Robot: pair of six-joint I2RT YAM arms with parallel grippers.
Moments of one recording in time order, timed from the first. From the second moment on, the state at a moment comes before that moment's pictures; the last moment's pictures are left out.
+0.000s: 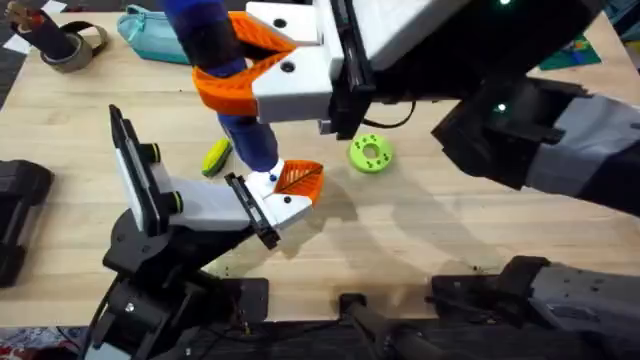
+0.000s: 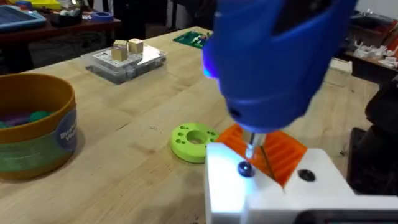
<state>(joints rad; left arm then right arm) -0.38 0.00 0.01 -0.05 0.61 -0.11 0.76 1.34 0.89 0.71 -0.89 0.18</state>
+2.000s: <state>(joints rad) -0.38 0.00 0.01 -0.05 0.61 -0.11 0.75 1.34 0.86 0.72 -0.87 0.20</state>
